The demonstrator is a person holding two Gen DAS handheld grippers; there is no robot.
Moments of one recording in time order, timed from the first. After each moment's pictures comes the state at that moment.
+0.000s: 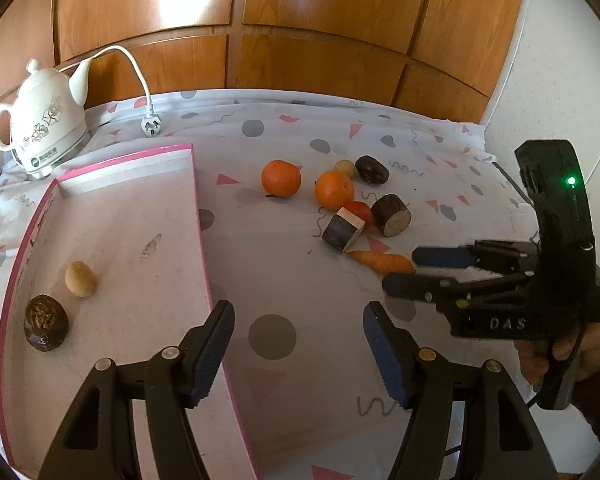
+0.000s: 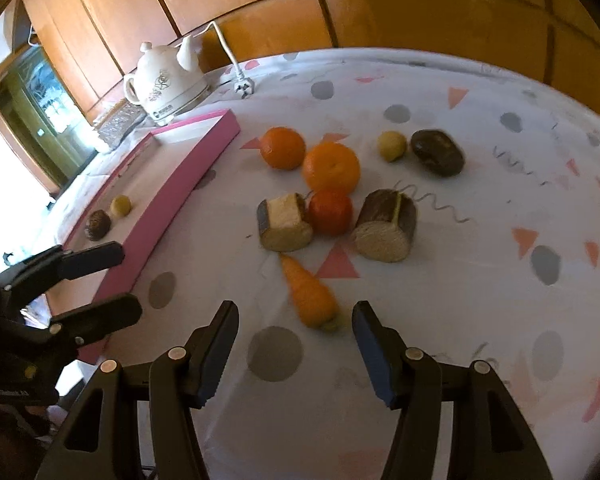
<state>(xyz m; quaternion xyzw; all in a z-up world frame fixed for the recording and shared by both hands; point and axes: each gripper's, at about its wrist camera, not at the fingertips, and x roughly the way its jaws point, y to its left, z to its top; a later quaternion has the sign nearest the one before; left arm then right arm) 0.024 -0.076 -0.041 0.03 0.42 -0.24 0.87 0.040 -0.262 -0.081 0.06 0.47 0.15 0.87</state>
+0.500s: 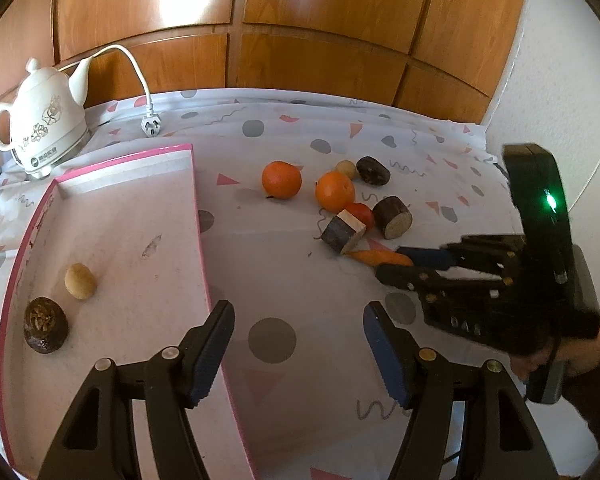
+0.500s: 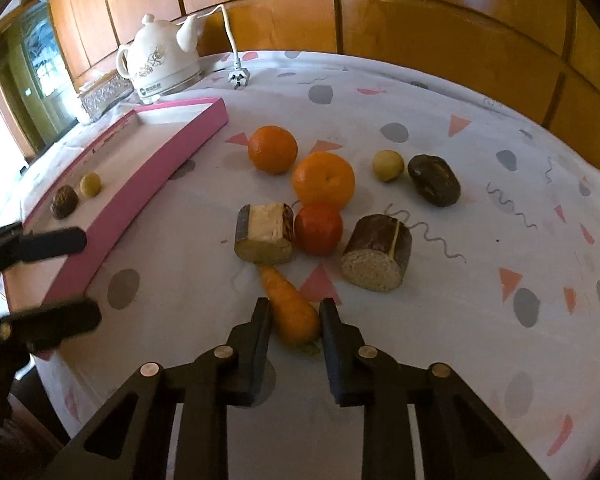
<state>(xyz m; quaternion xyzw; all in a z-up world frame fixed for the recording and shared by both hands) 0.029 -0.079 -0.039 0.03 0.43 -0.24 0.87 0.051 -0.245 -0.087 -0.03 0.46 0.12 0.88</state>
